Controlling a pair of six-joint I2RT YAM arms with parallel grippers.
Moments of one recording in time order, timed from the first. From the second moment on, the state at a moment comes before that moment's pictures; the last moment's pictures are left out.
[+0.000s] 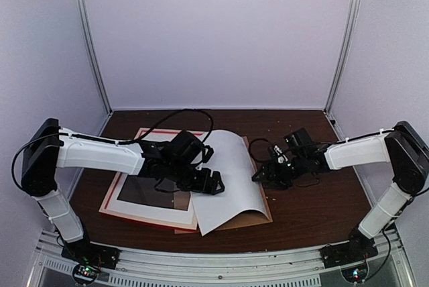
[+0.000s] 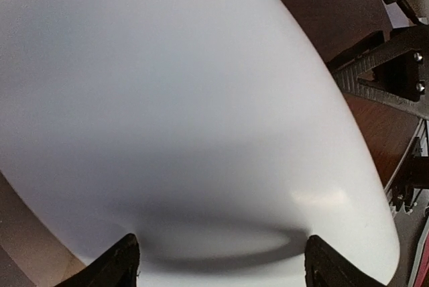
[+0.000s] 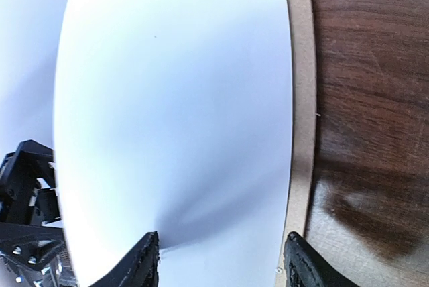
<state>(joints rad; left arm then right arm) -0.99 1.72 1.10 -0.26 0.13 -0.67 0.56 1.59 0.77 -0.07 -0.52 0.76</state>
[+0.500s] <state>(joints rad) -0.84 1.51 0.98 -0.36 0.13 -0.61 0.59 1.51 0.88 -0.33 -0.28 0.63</state>
